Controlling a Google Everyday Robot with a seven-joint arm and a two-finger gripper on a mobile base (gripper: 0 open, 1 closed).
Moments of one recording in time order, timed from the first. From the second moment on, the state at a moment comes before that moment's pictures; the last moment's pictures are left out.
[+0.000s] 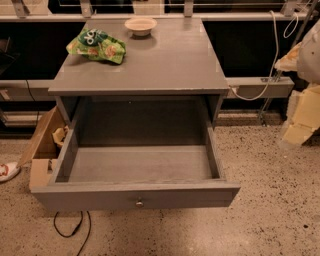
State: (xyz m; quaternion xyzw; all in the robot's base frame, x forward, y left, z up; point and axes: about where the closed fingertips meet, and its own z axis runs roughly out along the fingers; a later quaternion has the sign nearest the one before) arm 0.438 -0.217 0.977 -0.60 0.78 -0.03 0.16
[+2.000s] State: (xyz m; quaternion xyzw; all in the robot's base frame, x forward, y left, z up) arm 0.608 -0.140 1.004 -0.47 0.80 0.07 0.35
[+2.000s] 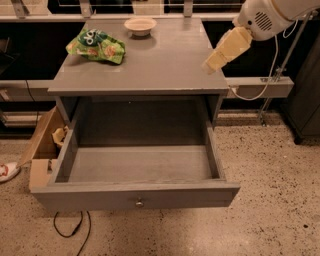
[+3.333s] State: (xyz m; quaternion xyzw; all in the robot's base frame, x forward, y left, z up) arm 0.742 -0.037 0.988 -0.48 0.77 0.03 0.42
